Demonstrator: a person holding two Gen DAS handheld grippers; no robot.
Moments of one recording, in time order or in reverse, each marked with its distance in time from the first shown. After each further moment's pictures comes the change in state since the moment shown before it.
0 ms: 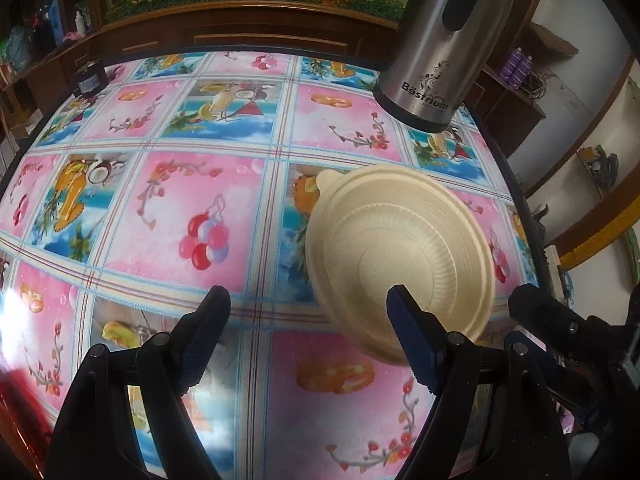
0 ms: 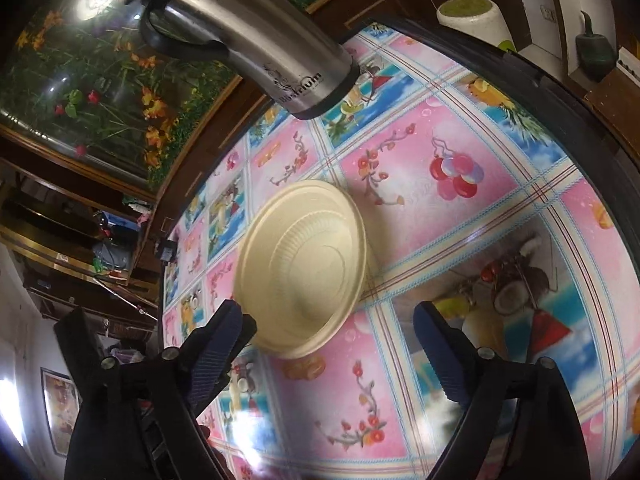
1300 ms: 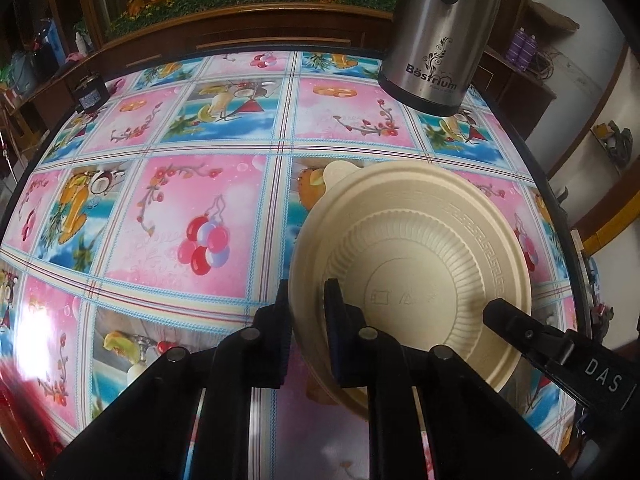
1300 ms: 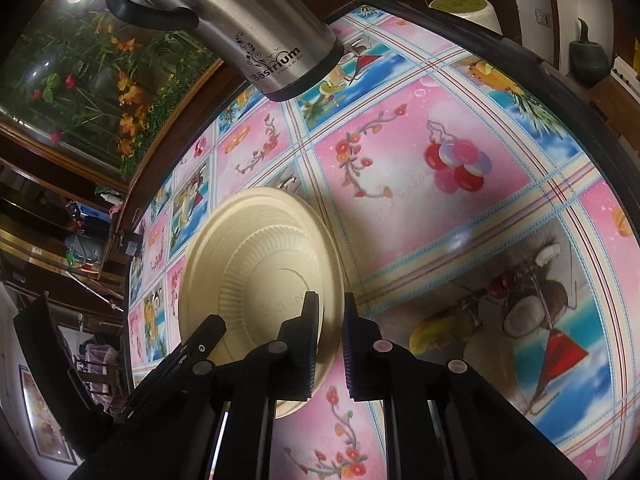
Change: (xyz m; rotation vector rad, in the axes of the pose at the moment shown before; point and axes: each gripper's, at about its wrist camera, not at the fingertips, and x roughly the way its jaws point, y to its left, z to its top) left arm 0.013 -0.010 -0.010 0.069 -0.015 0.078; right arm 0.036 -0.004 -0.002 -0.033 0.020 -0.097
